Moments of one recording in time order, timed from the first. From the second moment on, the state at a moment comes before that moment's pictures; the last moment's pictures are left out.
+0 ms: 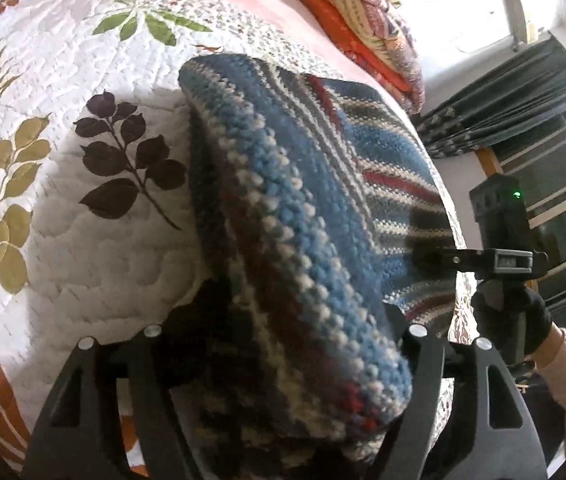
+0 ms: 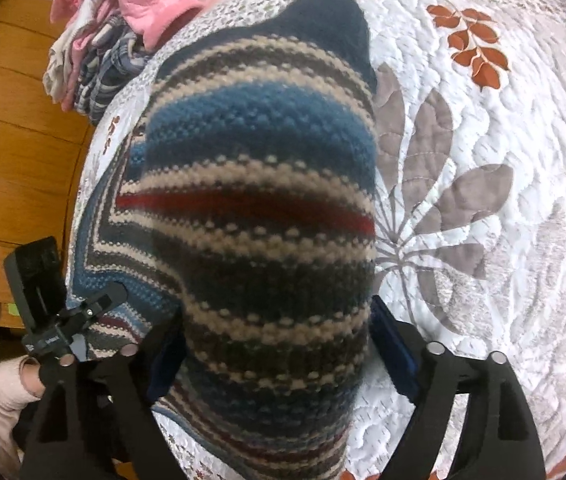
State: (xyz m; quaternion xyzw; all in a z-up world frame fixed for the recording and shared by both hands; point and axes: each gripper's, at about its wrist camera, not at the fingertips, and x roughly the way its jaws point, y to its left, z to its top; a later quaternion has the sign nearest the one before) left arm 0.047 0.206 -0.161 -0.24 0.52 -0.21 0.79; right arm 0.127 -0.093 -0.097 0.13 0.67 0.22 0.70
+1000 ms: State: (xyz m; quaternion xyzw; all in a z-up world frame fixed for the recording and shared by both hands) left arm -0.080 0.169 0.013 -0.11 0.50 -0.02 0.86; right arm -0.027 -0.076 0.069 -0.03 0.59 0.10 0.80
